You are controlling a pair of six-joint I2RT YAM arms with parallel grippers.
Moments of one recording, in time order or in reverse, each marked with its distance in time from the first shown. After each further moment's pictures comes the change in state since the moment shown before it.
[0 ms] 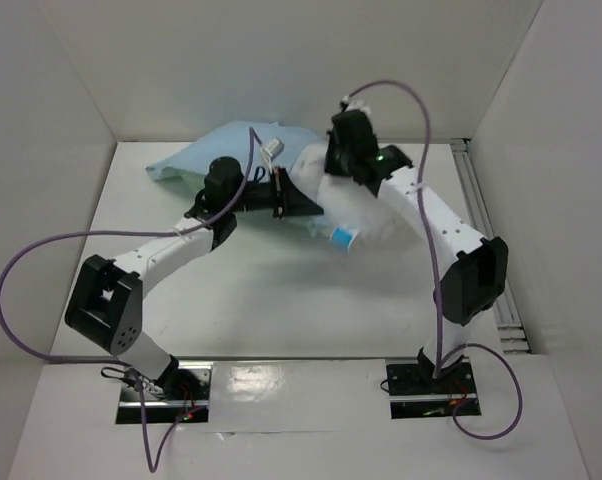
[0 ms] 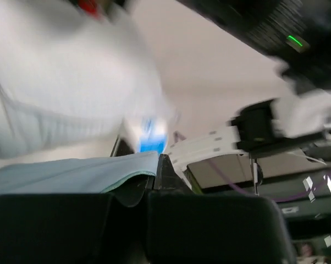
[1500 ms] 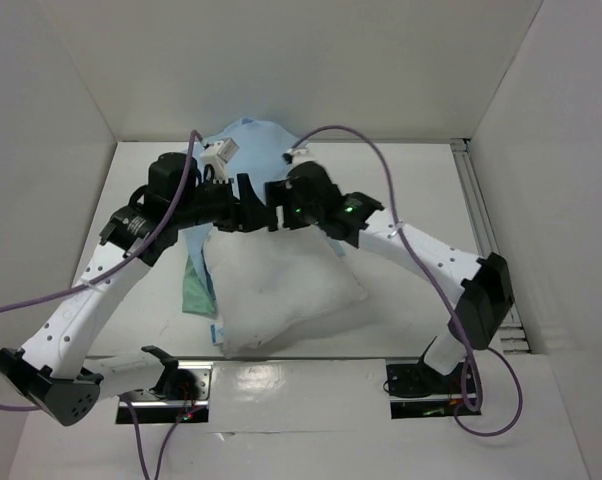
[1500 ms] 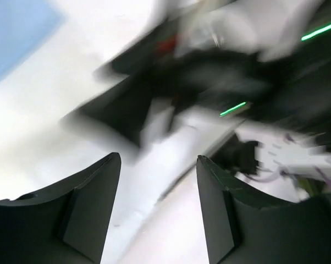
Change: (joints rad) left arm 0.019 -0.394 0.312 -1.086 -0.450 0.608; right arm 0.313 -0.106 -0.184 0.152 -0.096 0.033
